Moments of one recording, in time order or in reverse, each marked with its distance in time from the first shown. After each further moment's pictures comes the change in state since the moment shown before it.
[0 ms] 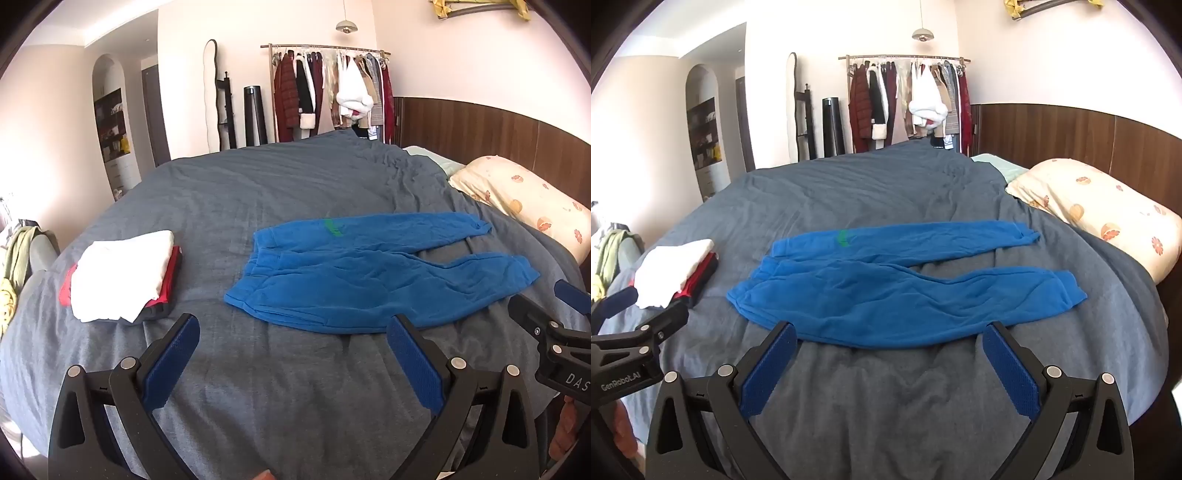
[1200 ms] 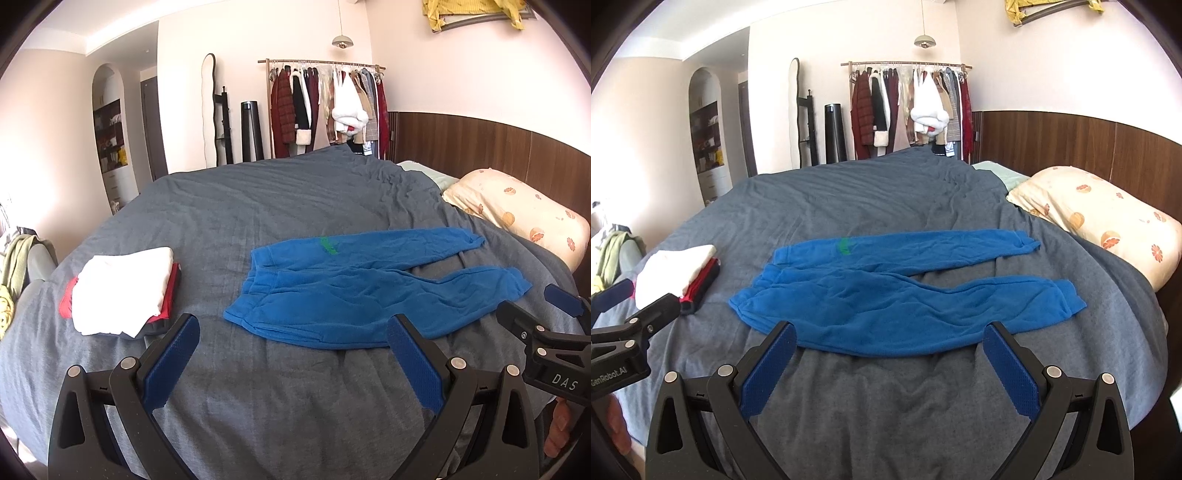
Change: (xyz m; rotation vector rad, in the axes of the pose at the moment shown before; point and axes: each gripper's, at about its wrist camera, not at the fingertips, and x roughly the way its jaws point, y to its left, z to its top) left arm -0.015 0.001 0.010 0.000 -0.057 -0.019; right arm -0.002 0.001 0.007 -0.004 -0.024 0.004
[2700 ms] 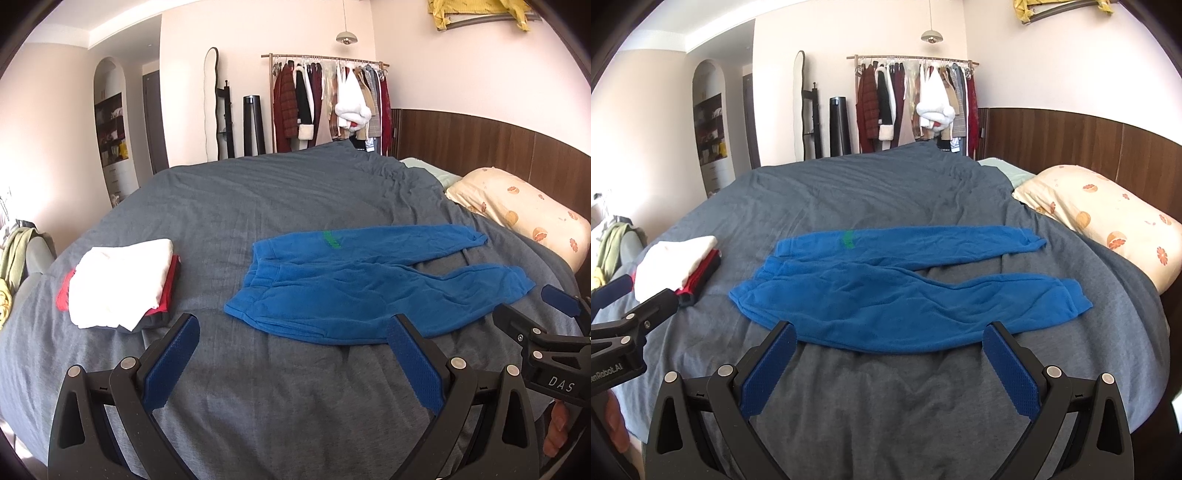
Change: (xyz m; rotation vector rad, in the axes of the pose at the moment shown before) left arm 0.013 0.005 -0.007 -0.016 0.026 0.003; right arm 0.010 0.006 -0.003 -0.024 0.025 0.010
